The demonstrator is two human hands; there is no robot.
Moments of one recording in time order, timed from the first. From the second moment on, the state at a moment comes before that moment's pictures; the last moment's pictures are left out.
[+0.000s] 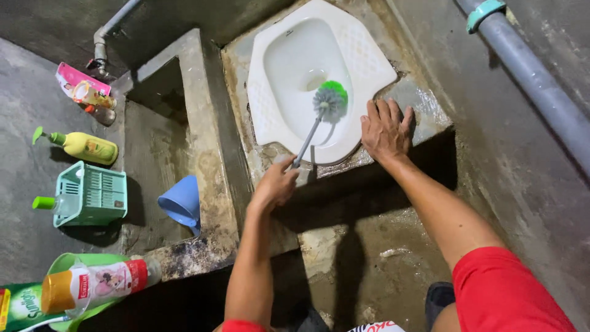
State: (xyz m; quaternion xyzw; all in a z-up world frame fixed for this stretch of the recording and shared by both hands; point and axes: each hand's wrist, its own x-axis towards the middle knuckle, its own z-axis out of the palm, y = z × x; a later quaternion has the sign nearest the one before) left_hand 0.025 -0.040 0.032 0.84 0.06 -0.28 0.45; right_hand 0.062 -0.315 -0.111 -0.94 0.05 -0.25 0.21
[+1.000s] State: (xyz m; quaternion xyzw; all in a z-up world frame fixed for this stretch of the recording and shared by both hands) left_hand 0.052 -0.037 0.004 0.80 0.02 -0.29 0.53; right_hand 0.064 -0.315 -0.114 -0.95 0.05 -0.27 0.18
